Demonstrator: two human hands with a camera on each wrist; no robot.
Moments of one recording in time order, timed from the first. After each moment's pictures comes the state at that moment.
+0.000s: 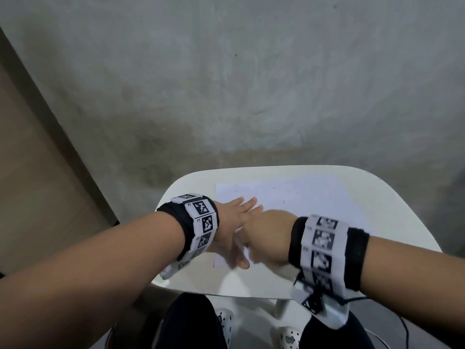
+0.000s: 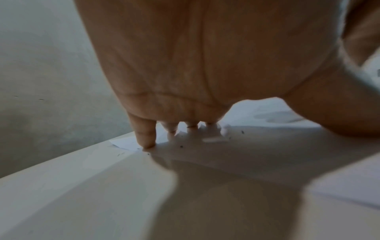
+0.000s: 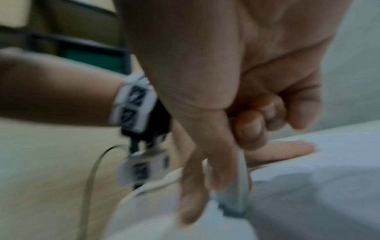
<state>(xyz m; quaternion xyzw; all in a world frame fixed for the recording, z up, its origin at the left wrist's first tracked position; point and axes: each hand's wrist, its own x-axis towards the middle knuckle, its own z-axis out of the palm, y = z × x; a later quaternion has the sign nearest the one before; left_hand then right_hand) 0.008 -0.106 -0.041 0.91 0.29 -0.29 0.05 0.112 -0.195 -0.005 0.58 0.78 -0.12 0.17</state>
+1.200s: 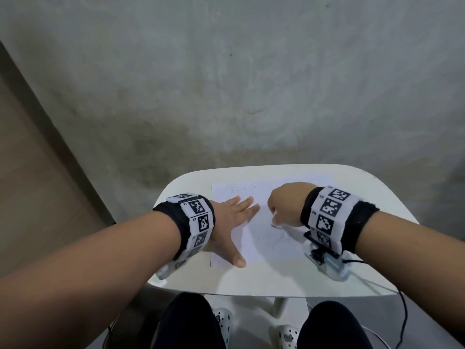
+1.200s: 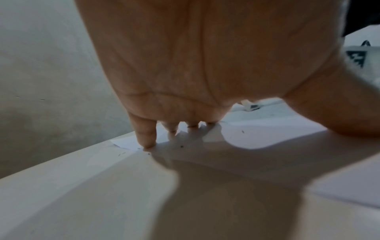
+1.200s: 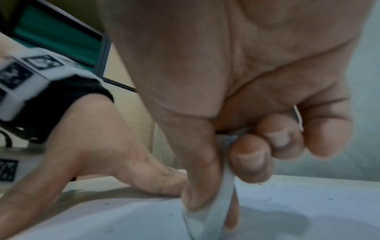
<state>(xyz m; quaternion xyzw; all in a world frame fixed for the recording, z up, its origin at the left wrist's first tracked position) 0.005 -0.092 -0.046 0.91 0.27 -0.32 0.07 0.159 -0.170 0.000 0.68 0.70 -0.07 0.21</state>
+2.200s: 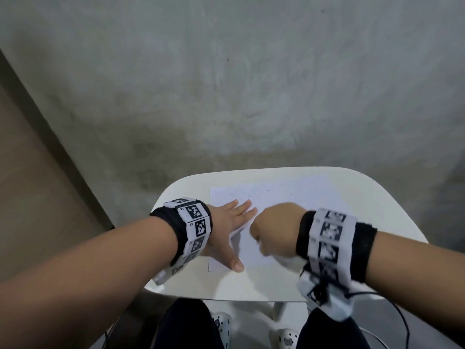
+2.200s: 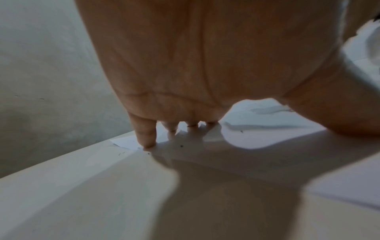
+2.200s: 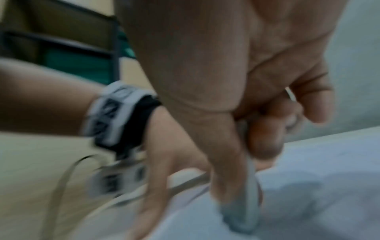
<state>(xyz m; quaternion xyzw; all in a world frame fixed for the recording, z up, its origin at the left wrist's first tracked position) 0.006 -0.097 -0.043 0.91 0.27 -0.32 0.06 0.140 -0.185 -0.013 0.60 0.76 -0.06 0.24</state>
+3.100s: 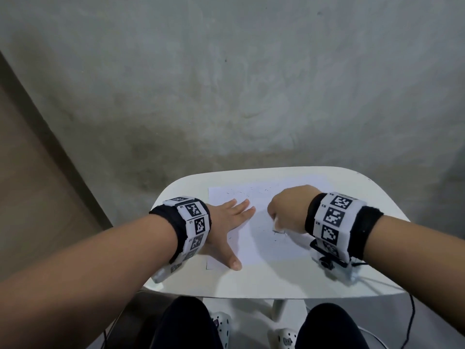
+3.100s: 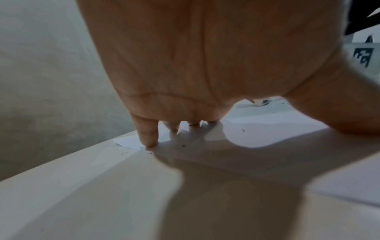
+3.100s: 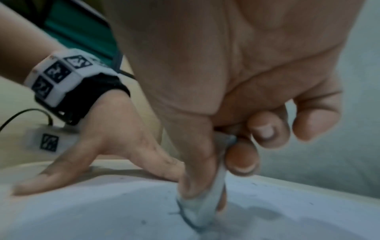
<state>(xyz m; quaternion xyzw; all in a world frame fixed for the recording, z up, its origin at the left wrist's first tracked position) 0.005 -0.092 -0.048 0.91 0.27 -0.32 0.06 0.167 -0.180 -0.004 0.67 0.70 -0.03 0.24</state>
